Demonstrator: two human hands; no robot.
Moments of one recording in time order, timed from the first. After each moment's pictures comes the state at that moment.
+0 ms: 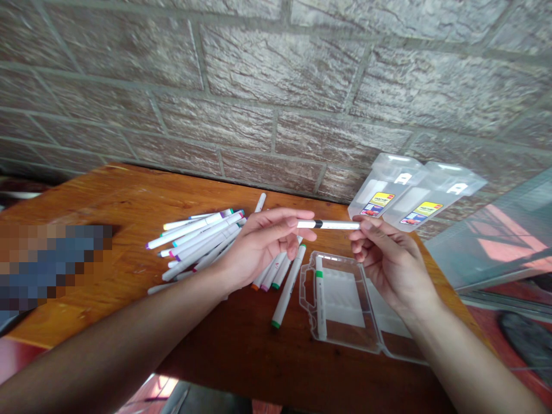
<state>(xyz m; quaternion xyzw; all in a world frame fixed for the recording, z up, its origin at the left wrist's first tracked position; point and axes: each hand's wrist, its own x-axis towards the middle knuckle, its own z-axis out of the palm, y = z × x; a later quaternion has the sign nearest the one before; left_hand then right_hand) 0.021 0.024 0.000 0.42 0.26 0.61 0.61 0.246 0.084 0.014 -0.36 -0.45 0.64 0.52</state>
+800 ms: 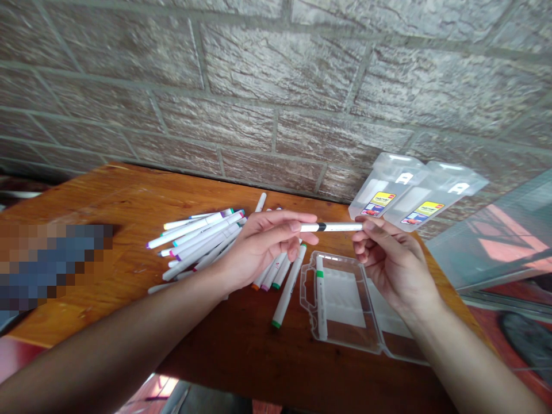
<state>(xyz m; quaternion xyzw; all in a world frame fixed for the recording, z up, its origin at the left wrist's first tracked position) 0.021 0.022 0.001 0.44 0.28 0.60 0.60 0.246 0.082 0.015 -0.36 -0.45 0.64 0.52</state>
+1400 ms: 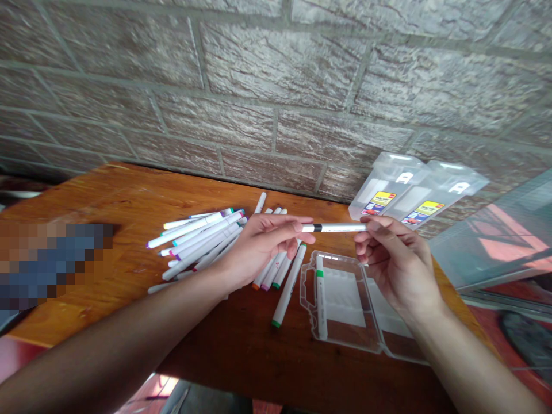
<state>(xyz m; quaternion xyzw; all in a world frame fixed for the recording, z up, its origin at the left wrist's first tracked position) 0.025 0.025 0.002 0.40 0.35 0.60 0.60 0.246 0.077 0.017 -0.36 -0.48 0.59 0.54</state>
